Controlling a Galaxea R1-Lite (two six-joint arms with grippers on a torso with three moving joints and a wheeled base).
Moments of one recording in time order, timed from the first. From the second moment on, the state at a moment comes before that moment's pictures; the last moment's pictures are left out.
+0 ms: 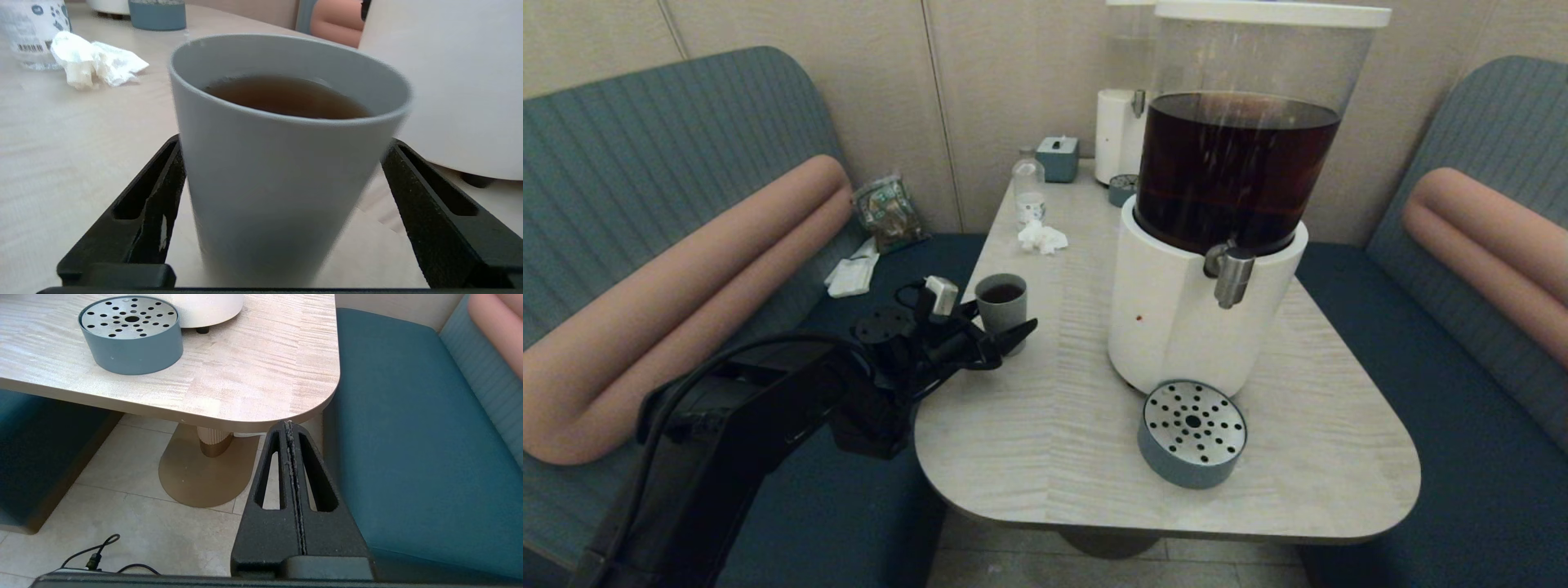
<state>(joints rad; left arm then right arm) -0.20 2.59 -1.35 -1.52 -0.63 -0.15 0.01 0.00 0.00 0.01 0.03 -0.08</state>
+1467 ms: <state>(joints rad) -0.09 2.22 -0.88 -1.52 -0.63 -0.13 0.01 0.00 0.00 0.01 0.03 -0.08</state>
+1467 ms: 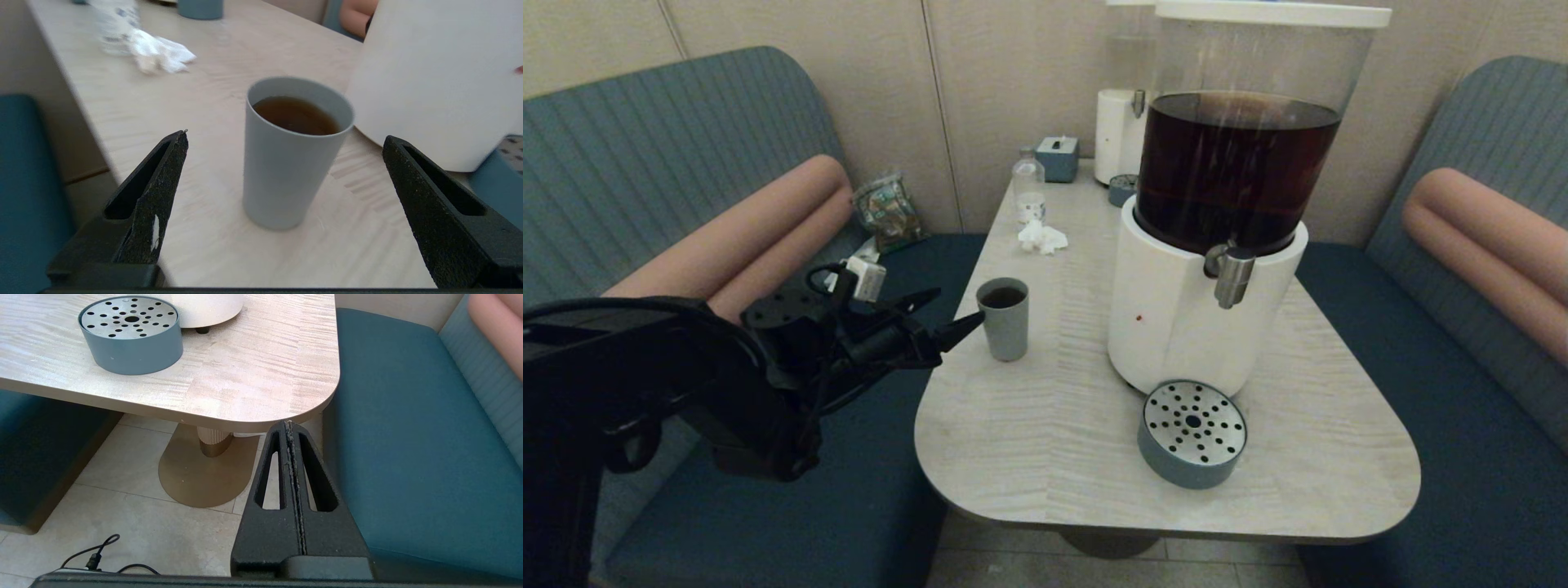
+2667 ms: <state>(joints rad) 0.54 1.18 -0.28 -1.52 -0.48 -0.51 0.01 0.00 0.00 0.01 0.03 -0.08</state>
